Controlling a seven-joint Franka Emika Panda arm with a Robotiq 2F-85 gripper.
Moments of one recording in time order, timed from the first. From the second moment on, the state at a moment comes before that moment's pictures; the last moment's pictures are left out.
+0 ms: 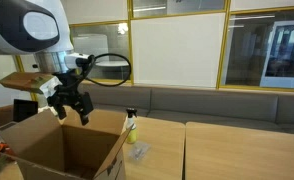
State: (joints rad) arm 0.03 -0.47 0.14 -2.63 0.06 2.26 0.25
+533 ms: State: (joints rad) arm 0.03 -0.48 0.14 -2.61 0.06 2.26 0.25
